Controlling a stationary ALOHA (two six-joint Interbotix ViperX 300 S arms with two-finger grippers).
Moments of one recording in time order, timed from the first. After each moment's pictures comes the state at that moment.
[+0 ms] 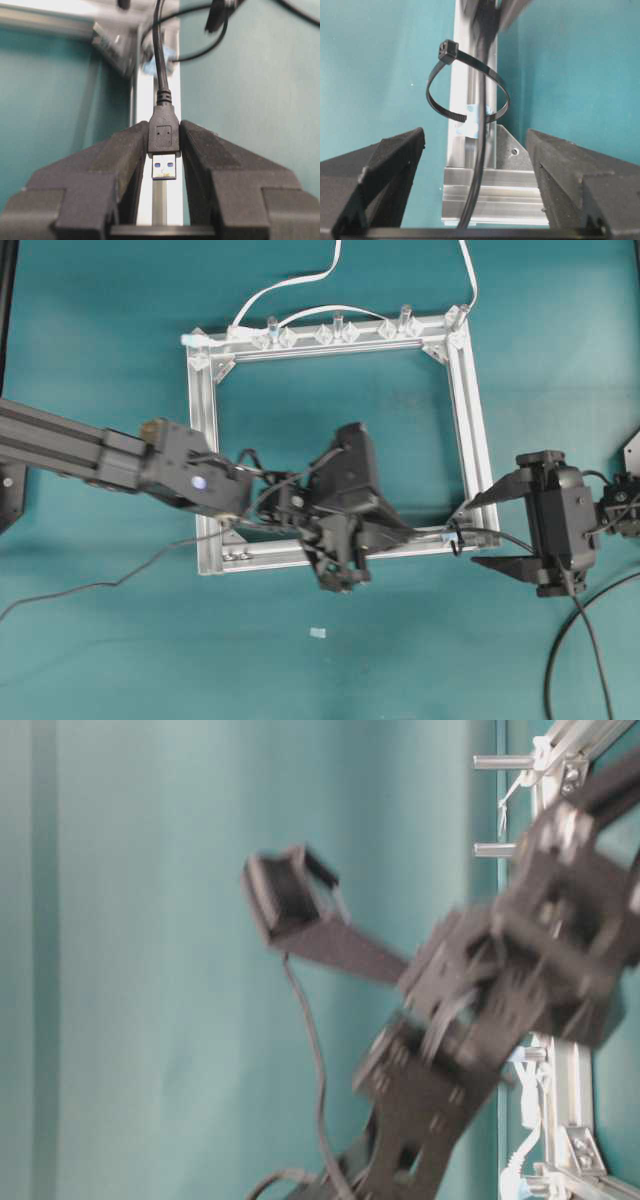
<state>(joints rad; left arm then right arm) -0.12 0.34 0.41 -0.07 -0.22 -0.28 0.41 -0.28 1.23 0.73 -0.47 -0.39</state>
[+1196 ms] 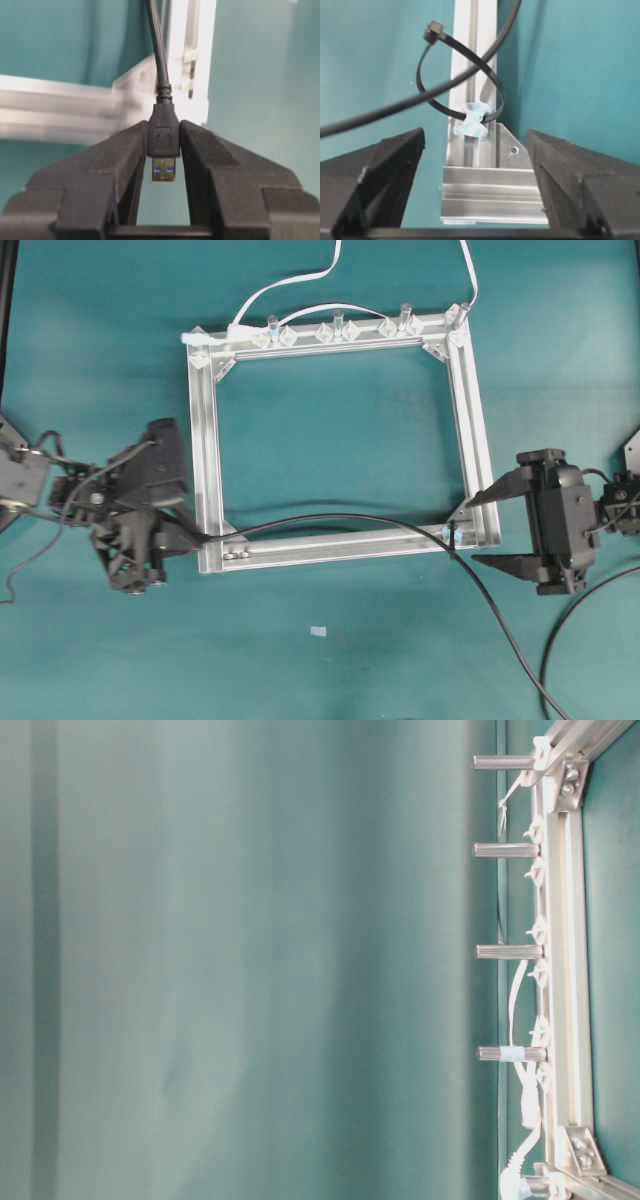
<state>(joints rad) -0.23 -0.25 1.00 -0.07 0.15 -0.45 0.41 -0.28 1.23 0.73 -0.47 -0.39</state>
